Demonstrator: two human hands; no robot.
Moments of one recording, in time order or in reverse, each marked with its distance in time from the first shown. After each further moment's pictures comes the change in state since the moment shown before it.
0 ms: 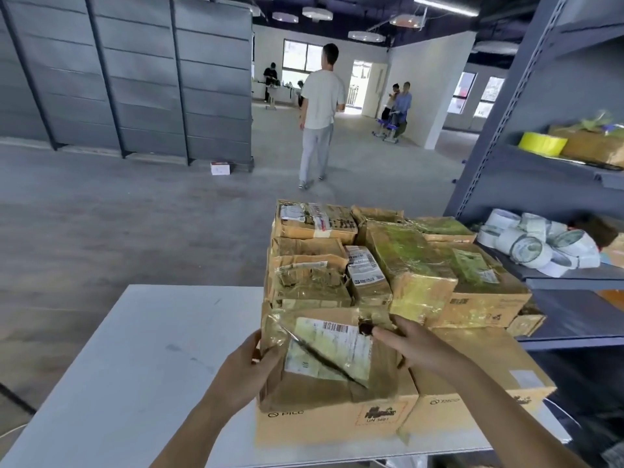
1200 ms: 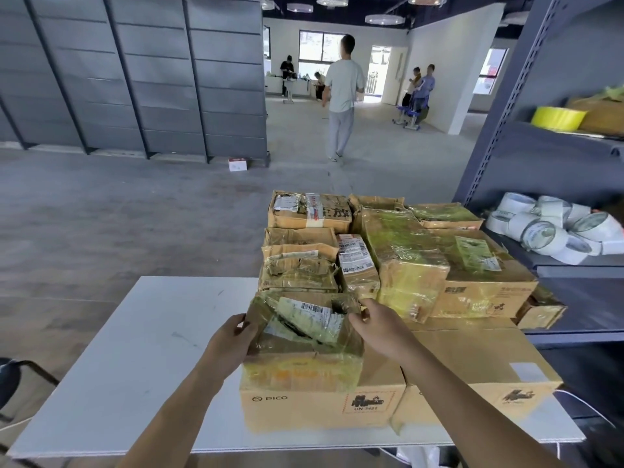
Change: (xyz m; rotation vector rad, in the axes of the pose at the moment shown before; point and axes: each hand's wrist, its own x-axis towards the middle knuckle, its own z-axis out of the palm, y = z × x) left_hand 0.011 0.018 0.018 -0.104 0.188 -0.224; right_hand 0.022 -0.001 0.015 -0.220 0.149 -0.144
